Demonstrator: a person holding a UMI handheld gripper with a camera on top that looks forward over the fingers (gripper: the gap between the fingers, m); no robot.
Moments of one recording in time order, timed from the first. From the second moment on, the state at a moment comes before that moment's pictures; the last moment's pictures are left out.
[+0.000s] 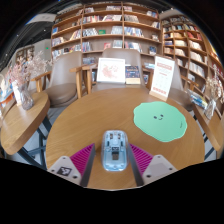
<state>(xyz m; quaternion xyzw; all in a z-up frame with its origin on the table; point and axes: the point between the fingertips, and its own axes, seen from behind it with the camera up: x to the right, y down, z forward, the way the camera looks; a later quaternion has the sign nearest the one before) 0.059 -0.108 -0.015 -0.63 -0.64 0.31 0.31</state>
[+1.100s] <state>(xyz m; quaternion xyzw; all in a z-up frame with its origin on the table) -0.073 0.092 -0.009 -0.67 -0.60 0.29 0.33</state>
